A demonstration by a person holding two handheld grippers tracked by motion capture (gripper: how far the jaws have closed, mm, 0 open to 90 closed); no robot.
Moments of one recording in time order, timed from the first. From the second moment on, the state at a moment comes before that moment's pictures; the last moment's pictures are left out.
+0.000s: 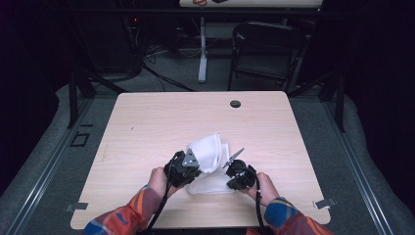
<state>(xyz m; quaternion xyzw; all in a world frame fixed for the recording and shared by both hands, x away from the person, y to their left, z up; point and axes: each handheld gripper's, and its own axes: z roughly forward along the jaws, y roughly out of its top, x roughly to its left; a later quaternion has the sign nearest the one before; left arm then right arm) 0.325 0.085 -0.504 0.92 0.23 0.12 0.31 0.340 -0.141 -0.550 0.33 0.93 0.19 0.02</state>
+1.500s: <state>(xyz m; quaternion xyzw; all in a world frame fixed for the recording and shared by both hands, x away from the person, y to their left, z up) 0.331 0.148 -0.512 0.90 0.31 0.09 0.28 0.343 -0.148 -0.550 0.33 0.92 0.19 0.02</state>
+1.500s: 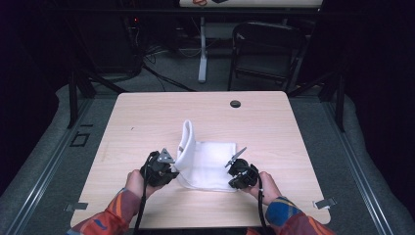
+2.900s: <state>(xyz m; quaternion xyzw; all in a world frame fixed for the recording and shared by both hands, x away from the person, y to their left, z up) 0.321 0.180 -0.519 0.92 0.32 0.01 0.23 0.351 -0.171 -0.550 0.36 0.92 0.18 0.03</state>
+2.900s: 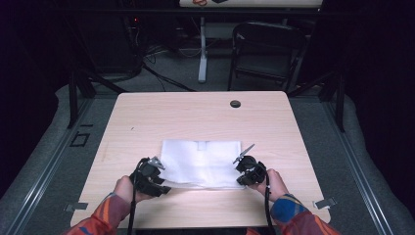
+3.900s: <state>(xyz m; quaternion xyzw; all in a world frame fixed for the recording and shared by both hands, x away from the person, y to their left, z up) 0.336 0.179 -0.501 0.89 0.34 0.07 0.30 0.341 -0.191 -0.515 0.37 0.89 0.24 0.04</state>
